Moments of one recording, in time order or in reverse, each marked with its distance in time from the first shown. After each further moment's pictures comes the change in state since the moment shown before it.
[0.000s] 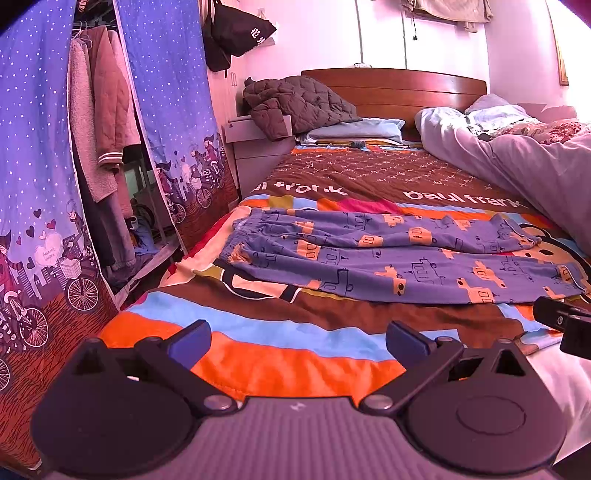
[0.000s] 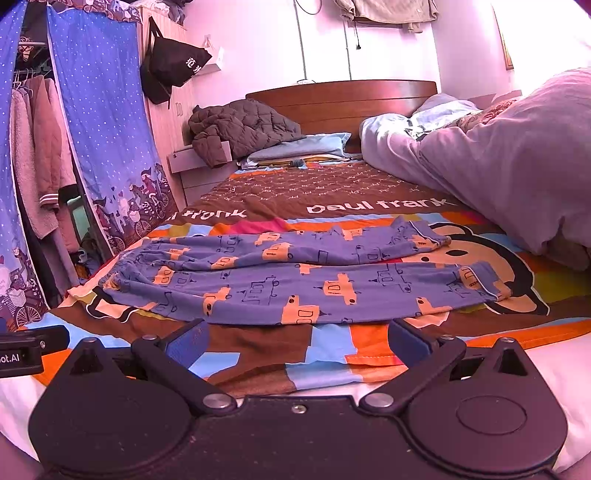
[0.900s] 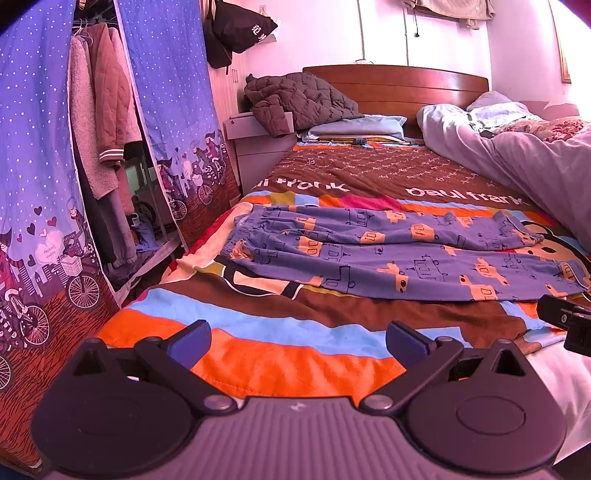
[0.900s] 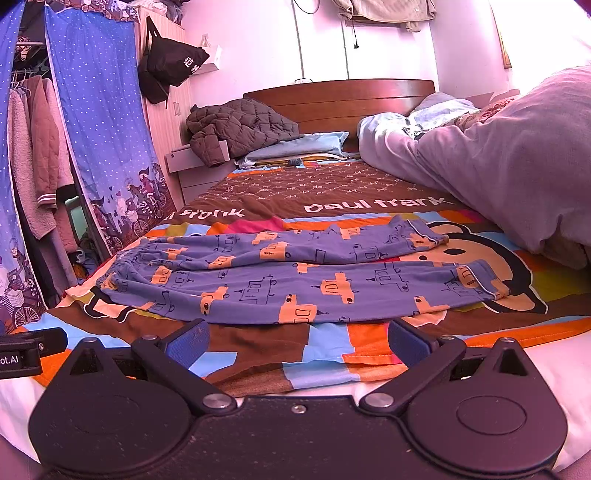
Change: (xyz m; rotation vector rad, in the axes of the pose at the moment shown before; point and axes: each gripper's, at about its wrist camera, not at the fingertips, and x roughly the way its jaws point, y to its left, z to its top) left arm 0.003 0.002 -0.004 -0.002 0.010 0.003; right arm 0.001 0.001 0.001 -0.002 0.006 -0.003
